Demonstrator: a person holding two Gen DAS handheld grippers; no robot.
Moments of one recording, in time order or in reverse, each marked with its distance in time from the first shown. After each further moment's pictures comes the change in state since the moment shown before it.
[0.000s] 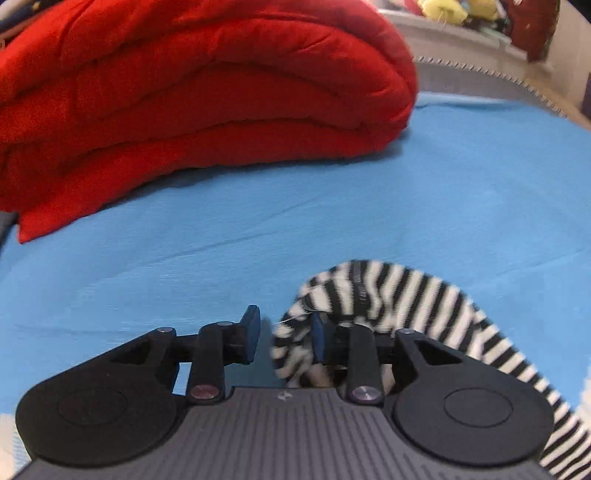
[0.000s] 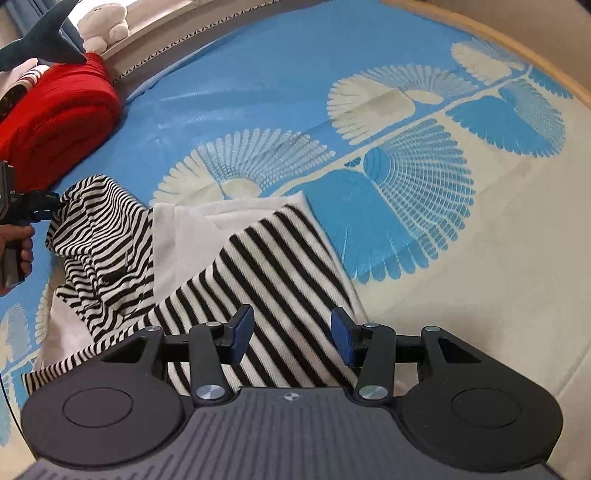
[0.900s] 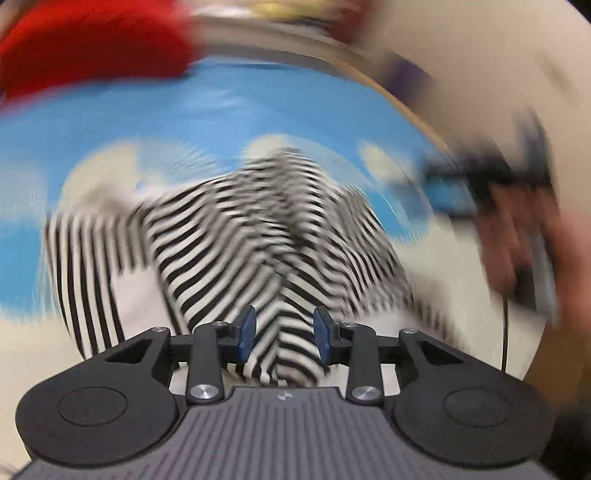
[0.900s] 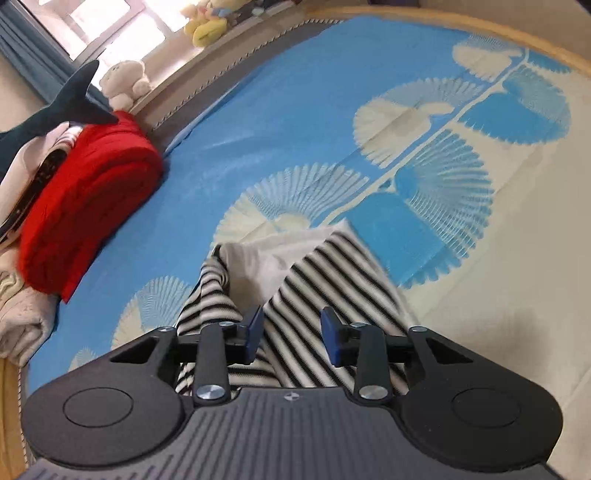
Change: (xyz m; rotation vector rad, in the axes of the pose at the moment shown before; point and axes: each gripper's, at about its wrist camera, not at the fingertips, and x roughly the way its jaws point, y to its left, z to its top) left arm -0.351 -0.041 -0.295 -0.111 0.086 -0.499; right arm -0.038 0.002 -0.007 0.138 -0.043 0.213
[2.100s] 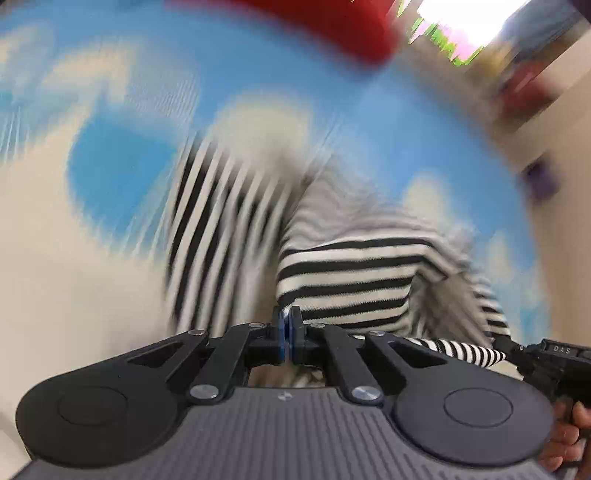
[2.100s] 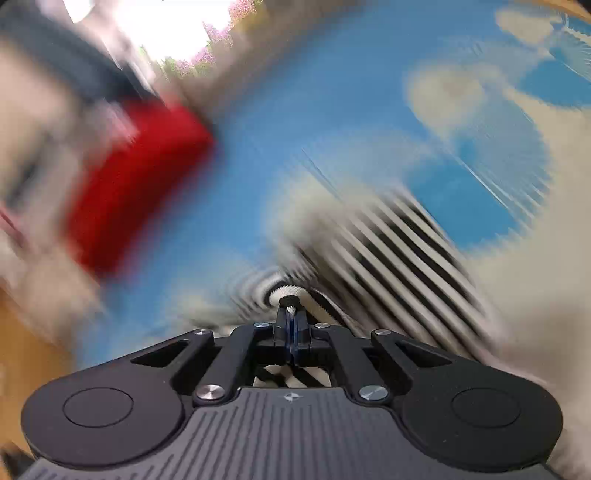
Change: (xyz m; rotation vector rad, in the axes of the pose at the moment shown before) left arm 0.022 0.097 -0.005 -0.432 0.122 0.224; right arm 0.032 -0.009 -0.021 -0.055 0.248 0.005
